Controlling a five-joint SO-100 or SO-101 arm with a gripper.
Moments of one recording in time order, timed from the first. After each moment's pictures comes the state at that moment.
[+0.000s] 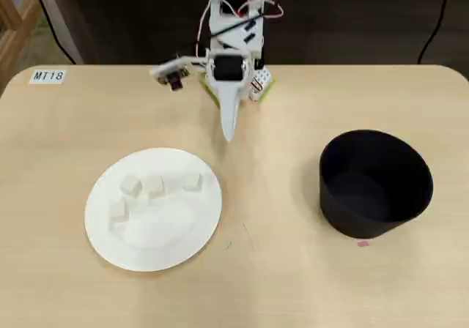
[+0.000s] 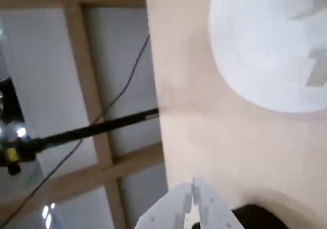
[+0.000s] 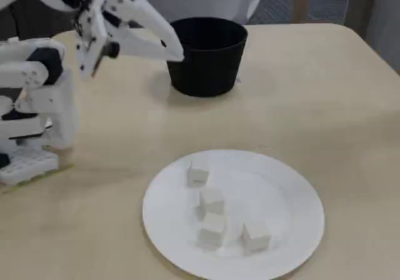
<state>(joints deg) 7.1 169.2 138.3 64.5 -2.3</state>
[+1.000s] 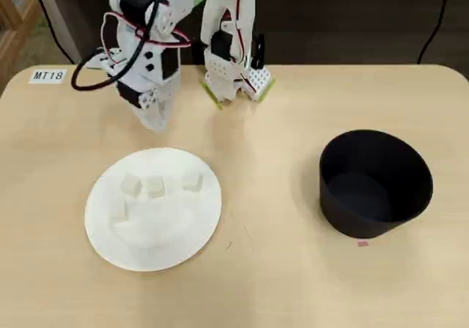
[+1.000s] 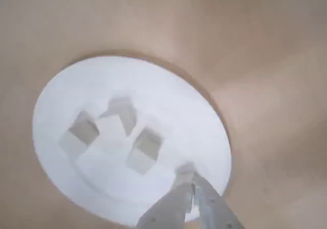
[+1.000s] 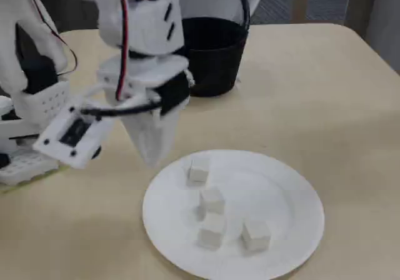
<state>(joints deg) 40.2 100.8 99.8 83.1 -3.8</state>
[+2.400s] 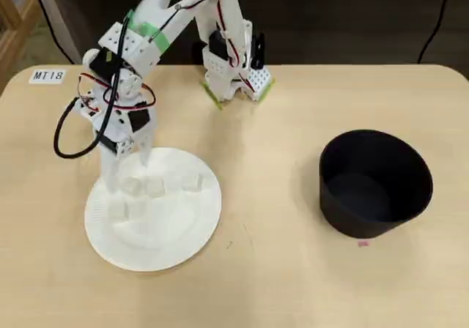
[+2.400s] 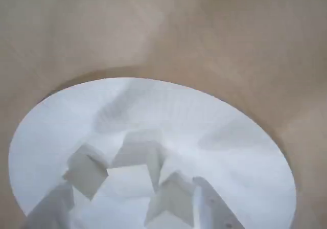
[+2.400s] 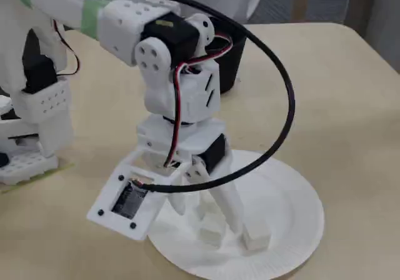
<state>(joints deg) 37.9 81.0 92.7 71.2 -7.6</state>
